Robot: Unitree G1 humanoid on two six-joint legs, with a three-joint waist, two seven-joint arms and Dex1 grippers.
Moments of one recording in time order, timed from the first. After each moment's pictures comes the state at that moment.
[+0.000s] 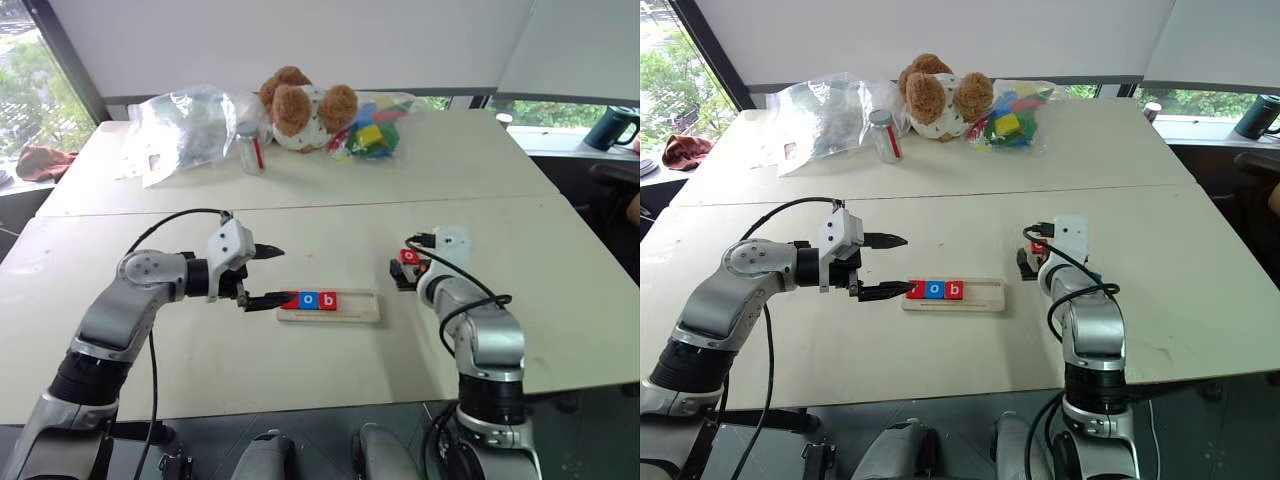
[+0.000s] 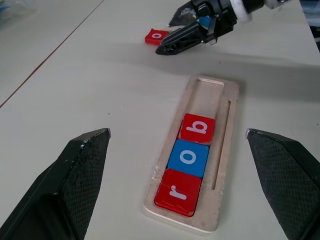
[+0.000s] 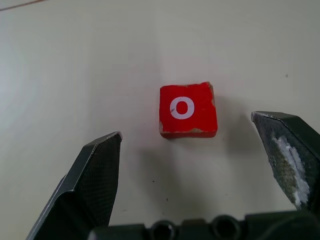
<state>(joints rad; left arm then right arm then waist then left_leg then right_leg) -0.44 0.69 -0.09 -0.16 -0.36 0.45 -1.08 -0.44 -0.08 -0.15 -0.21 -0.04 1.06 0.08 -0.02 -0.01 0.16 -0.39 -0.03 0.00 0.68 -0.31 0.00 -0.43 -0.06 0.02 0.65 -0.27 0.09</state>
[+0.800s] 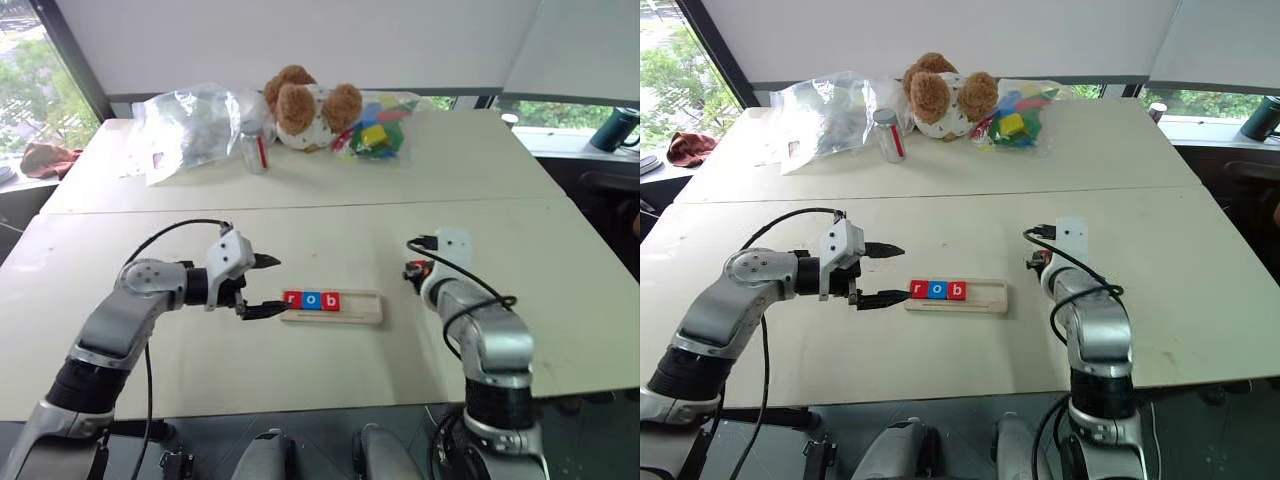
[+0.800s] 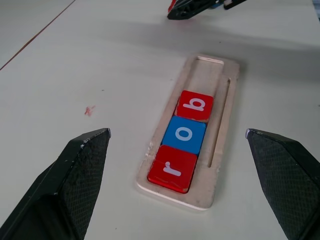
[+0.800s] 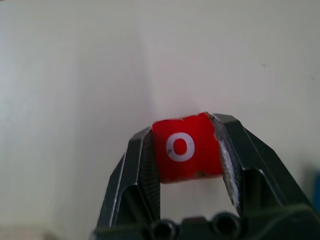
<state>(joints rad) -0.42 0.69 -0.11 -0.13 -0.34 0.42 -1.10 -0.36 -0.06 -0.14 -0.57 -0.02 1.37 0.03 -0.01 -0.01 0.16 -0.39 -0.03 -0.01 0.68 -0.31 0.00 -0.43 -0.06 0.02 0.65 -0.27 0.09</state>
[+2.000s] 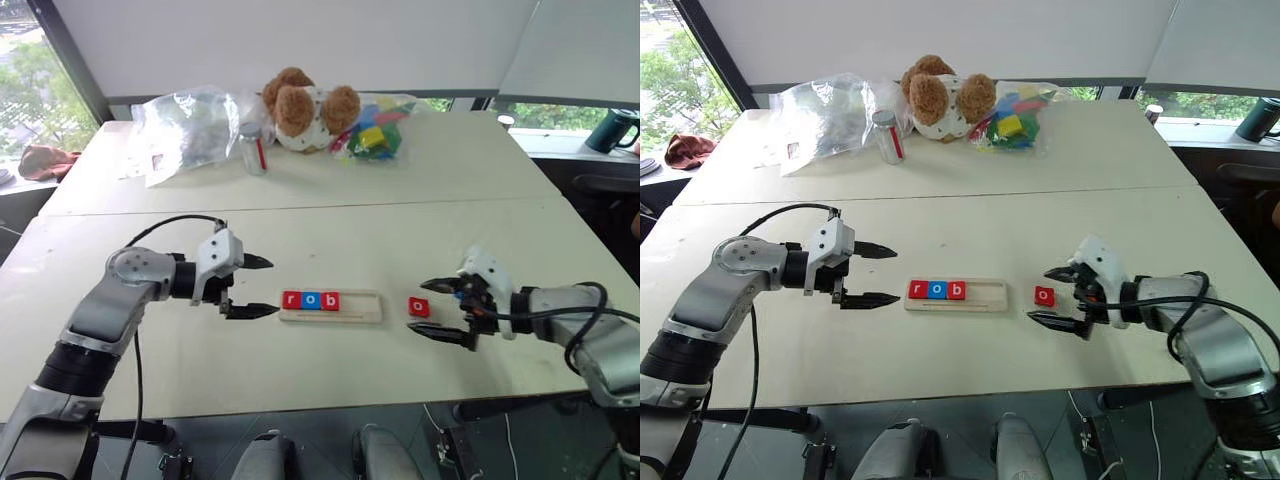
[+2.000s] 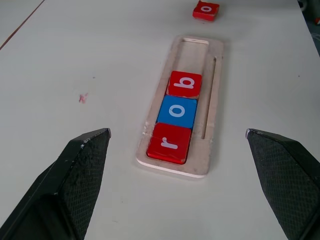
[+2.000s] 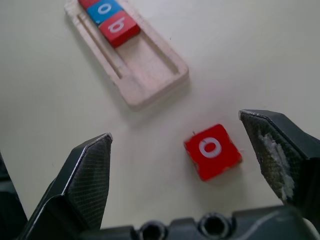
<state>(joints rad) -0.45 0.78 -0.12 -0.03 -0.34 0.34 -1.24 -0.17 -0.91 -0.05 -0.16 0.30 0.41 1.15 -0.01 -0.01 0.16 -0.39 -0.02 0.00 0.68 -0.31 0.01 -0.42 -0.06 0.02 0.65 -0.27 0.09</state>
